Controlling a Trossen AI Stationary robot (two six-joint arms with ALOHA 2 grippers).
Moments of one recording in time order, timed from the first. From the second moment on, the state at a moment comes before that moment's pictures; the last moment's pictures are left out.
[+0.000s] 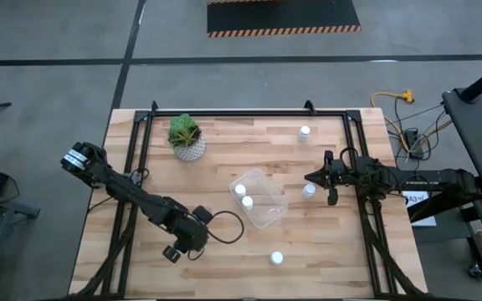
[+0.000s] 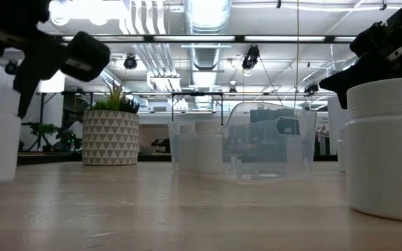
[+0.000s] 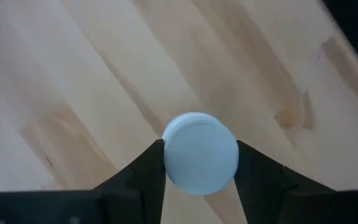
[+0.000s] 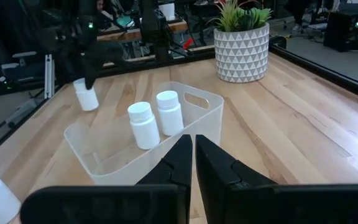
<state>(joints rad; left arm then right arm) -0.52 1.52 0.98 -0.60 0.13 0.06 -0.11 0.31 0.01 0.15 -0.08 0.18</state>
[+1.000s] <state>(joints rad) -0.04 1.55 1.45 -0.75 0.01 0.39 -0.11 0.33 0.01 0.13 -0.08 0.15</state>
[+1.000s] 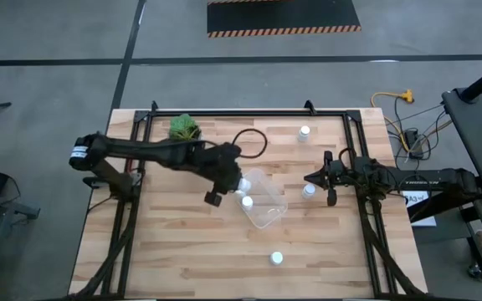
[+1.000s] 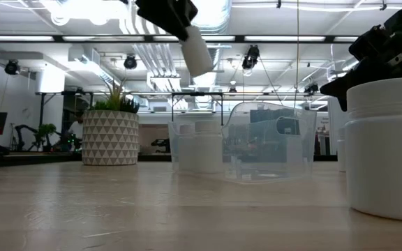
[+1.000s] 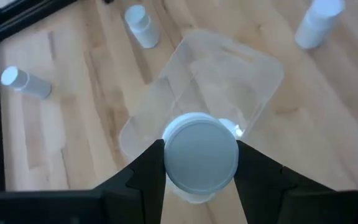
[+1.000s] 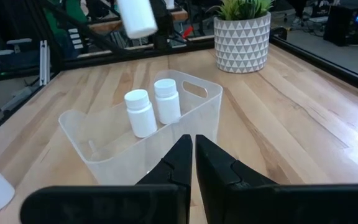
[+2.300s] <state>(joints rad) 0.06 2.00 1.81 -0.96 0.07 0.57 -0.11 0.34 0.01 0.06 -0.08 0.15</state>
